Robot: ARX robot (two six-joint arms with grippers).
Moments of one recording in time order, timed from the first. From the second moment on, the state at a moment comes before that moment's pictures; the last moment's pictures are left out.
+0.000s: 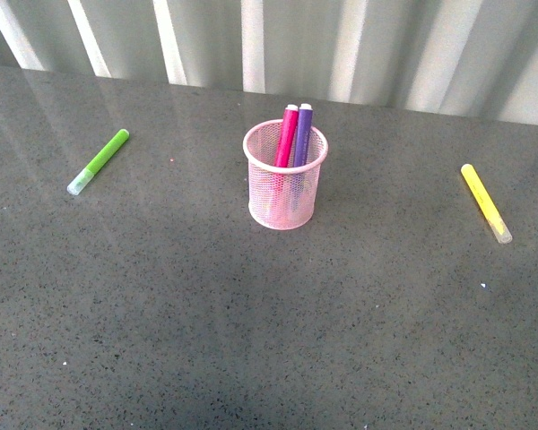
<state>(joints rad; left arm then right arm) 0.00 0.00 0.02 0.00 0.00 0.00 0.20 1.29 0.70 0.80 -0.35 0.12</state>
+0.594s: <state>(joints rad) 0.00 0.00 0.02 0.00 0.00 0.00 -0.23 1.20 0.28 0.93 -0.23 0.05</state>
